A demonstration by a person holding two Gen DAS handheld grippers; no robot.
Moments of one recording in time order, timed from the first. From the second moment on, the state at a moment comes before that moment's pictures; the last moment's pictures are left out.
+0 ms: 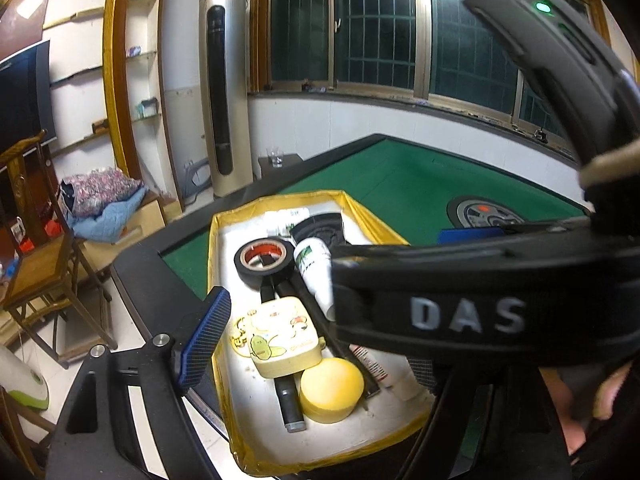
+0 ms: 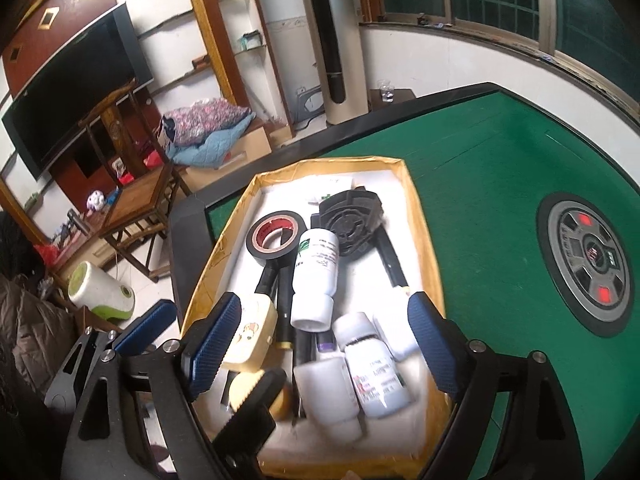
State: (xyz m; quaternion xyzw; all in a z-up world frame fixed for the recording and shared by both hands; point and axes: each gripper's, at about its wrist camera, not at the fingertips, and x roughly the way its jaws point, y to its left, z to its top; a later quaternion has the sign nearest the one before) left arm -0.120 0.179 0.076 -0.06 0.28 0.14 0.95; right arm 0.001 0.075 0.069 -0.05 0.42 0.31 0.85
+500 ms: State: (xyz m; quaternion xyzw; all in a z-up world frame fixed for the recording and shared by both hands) left arm -0.181 0.125 0.111 -0.05 0.24 0.13 0.96; right arm -0.062 0.015 0.097 -0.03 0.38 0.31 0.87
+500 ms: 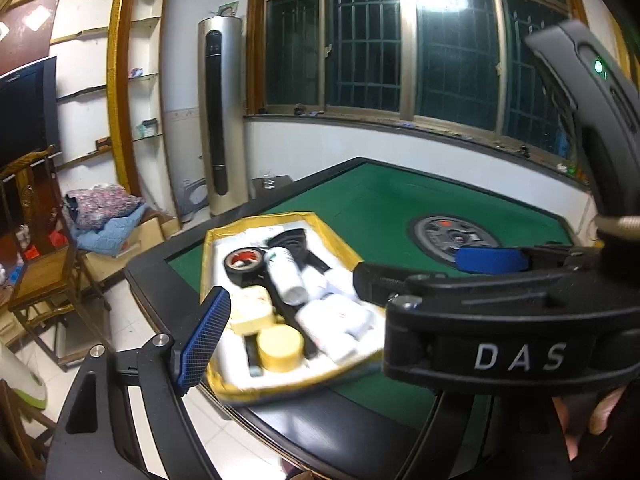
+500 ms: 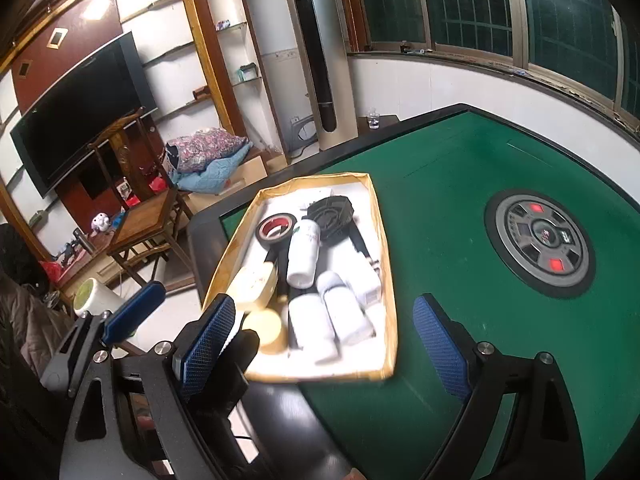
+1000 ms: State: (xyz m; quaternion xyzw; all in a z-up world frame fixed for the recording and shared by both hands) left arm -0.206 0.089 0.102 -0.01 0.23 0.18 0.96; right arm -0.121 -0.054 0.107 0.01 0.31 0.33 0.89
